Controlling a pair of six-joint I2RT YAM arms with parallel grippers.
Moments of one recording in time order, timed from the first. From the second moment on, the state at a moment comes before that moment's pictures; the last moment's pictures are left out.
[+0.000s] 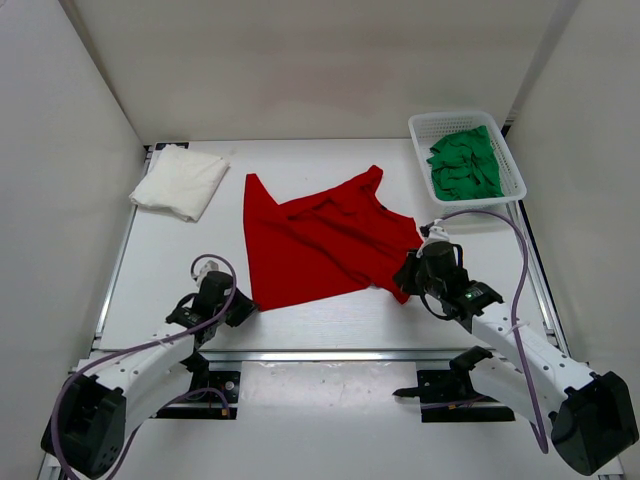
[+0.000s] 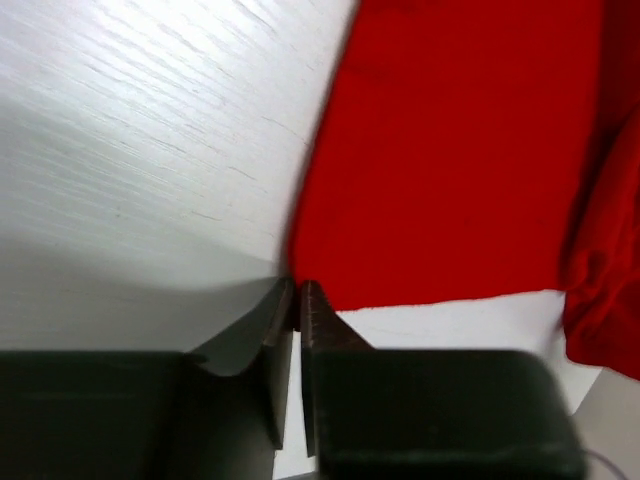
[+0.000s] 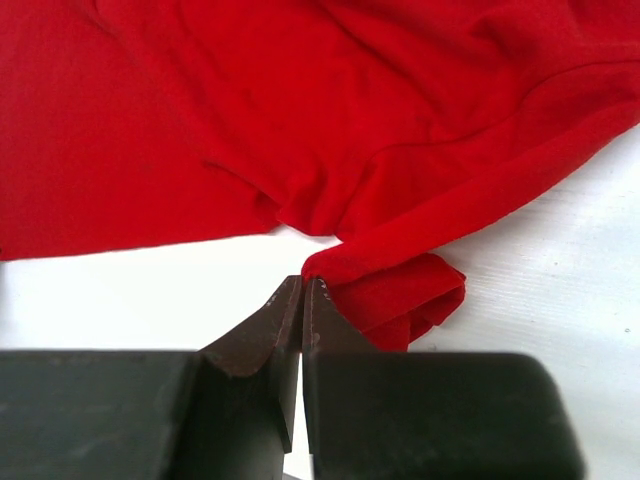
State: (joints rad) left arm -0.43 0.86 0.21 -0.19 -0.04 -1.10; right arm 0.49 0.88 0.49 -0.28 0.02 0.52
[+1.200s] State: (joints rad) left arm 0.15 1.22 1.38 -0.17 0.29 -0.85; right arm 0.18 1.48 2.10 -0.67 0.10 0.20
